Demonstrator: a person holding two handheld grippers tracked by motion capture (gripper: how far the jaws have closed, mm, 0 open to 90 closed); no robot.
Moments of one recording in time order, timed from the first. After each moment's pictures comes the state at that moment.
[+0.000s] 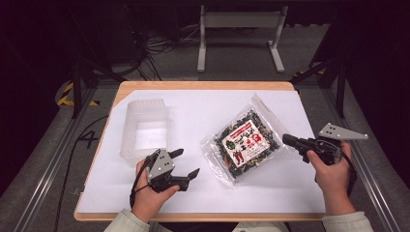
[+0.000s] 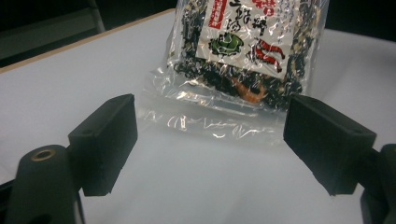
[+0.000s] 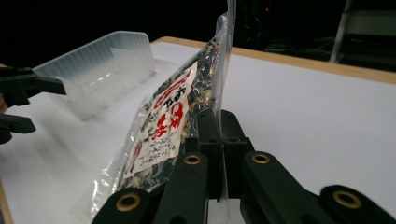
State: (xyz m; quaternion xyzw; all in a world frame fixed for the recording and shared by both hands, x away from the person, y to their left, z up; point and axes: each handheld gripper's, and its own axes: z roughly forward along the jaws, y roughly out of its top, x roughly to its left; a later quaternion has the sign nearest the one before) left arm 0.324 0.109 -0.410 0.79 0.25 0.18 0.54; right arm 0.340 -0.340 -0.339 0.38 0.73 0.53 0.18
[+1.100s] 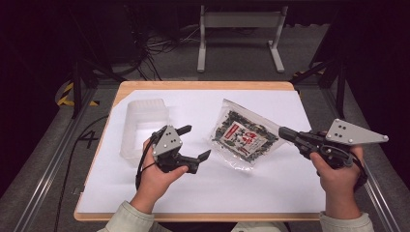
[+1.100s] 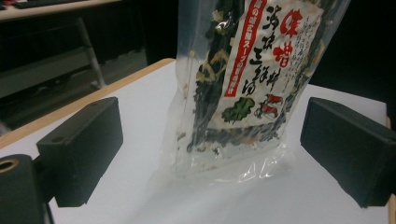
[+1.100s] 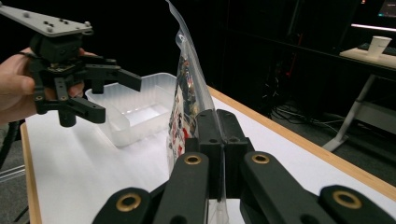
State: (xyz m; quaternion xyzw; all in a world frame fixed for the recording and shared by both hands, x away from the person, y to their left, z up) left arm 0.352 0.083 -0.347 0.76 0.21 0.18 0.58; right arm 0.306 -0.303 -0.271 0.24 0.75 0.57 0.25
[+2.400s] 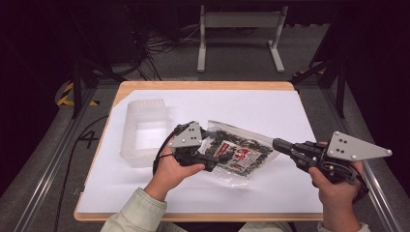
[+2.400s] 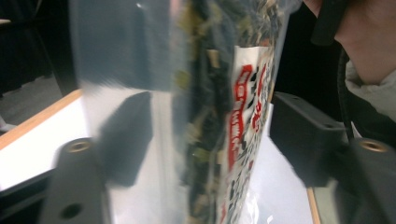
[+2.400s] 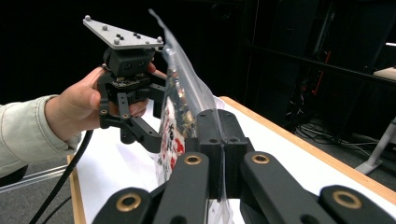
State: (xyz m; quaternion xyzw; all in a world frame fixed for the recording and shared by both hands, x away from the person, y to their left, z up) left arm 0.363 0.042 -0.336 0.78 0.07 0.07 0.61; right arm 0.278 -0.287 -0.268 0.20 0.74 0.60 0.23
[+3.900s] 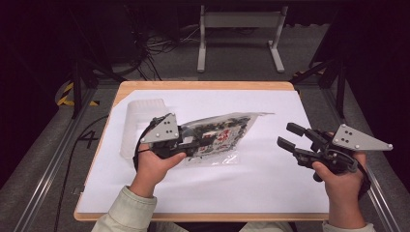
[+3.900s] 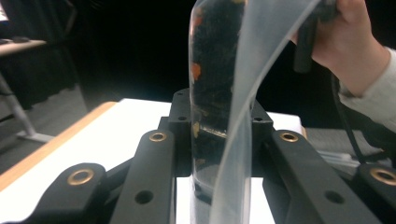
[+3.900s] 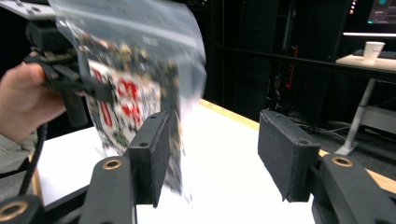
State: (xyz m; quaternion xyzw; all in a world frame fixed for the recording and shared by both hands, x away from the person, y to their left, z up) left arm 0.360 0.094 -0.304 0.76 0.09 0.12 0.64; right arm 0.300 -0.310 -0.284 0.26 0.71 0.61 0.24
